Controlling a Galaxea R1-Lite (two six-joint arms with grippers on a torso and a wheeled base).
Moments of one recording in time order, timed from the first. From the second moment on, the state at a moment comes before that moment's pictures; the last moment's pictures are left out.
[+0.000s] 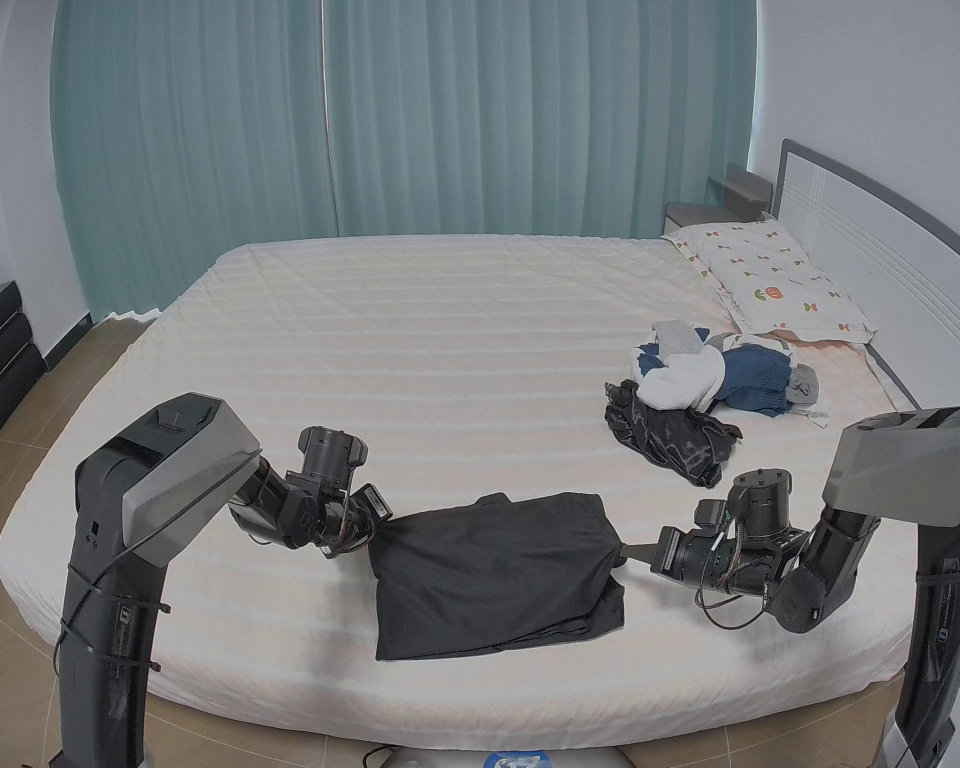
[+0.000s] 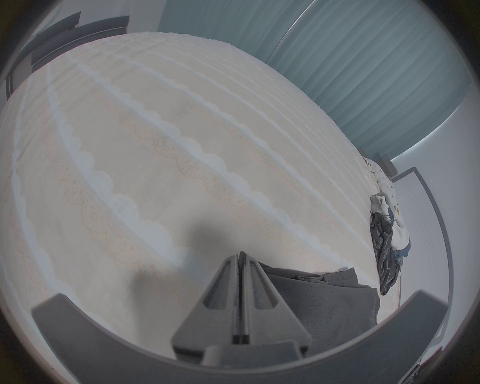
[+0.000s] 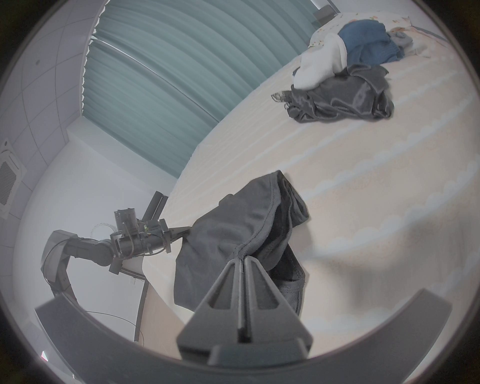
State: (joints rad) left arm -0.26 2.53 -1.38 -0.34 0.03 -0.83; right arm 0.31 2.29 -0.59 -1.19 0.37 0.64
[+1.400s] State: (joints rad) left arm -0.26 2.53 -1.38 -0.33 0.03 -0.86; right arm 0.29 2.45 -1.03 -0.87 0.28 0.64
